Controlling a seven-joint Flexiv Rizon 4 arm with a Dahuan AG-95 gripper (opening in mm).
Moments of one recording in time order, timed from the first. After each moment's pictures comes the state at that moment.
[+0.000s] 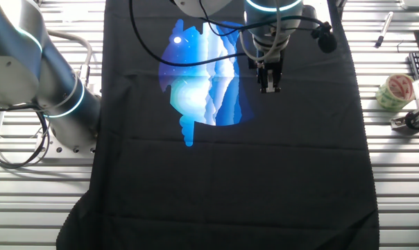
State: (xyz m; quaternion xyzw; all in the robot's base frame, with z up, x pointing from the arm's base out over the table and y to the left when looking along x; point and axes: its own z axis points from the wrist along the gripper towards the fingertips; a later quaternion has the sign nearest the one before) arm 0.500 0.036 0.122 0.00 1.00 -0.02 0.07
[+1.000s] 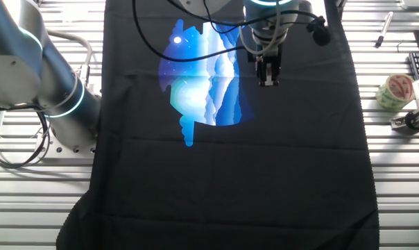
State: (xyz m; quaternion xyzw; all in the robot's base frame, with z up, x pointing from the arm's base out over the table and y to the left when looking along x) arm 0.503 0.061 0.104 0.01 1.00 -0.02 0.07
